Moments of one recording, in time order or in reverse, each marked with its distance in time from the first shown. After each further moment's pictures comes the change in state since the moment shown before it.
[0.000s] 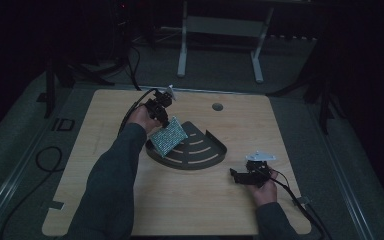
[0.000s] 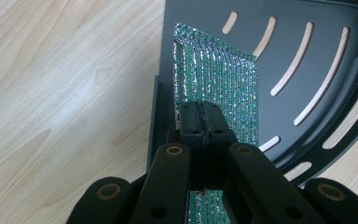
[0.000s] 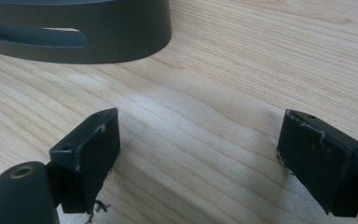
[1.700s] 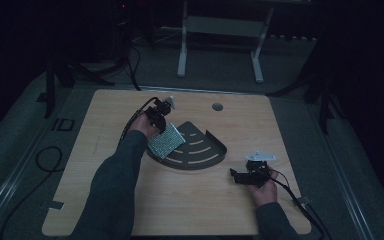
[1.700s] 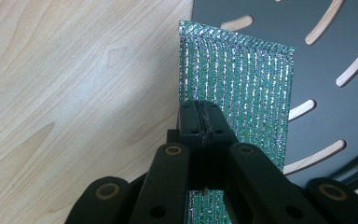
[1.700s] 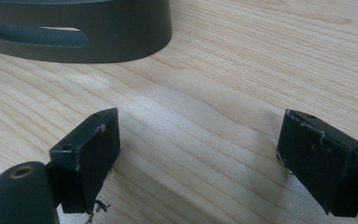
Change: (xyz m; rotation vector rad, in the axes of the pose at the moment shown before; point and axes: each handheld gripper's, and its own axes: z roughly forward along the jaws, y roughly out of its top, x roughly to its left) left arm 0.008 -0.009 0.040 0.052 0.090 0.001; right arm 0.000 0.000 0.000 0.000 0.002 -0.002
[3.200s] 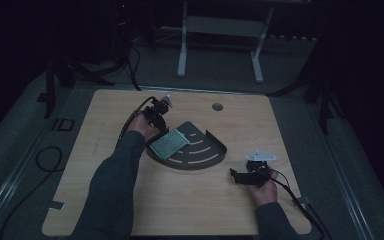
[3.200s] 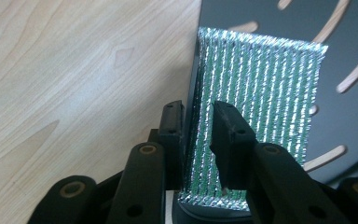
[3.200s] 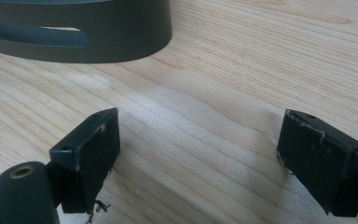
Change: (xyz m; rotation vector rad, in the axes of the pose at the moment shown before) left arm 0.008 -0.006 -0.005 -0.046 -0.016 -0.032; right arm 0.000 0.000 0.000 0.000 0.000 0.001
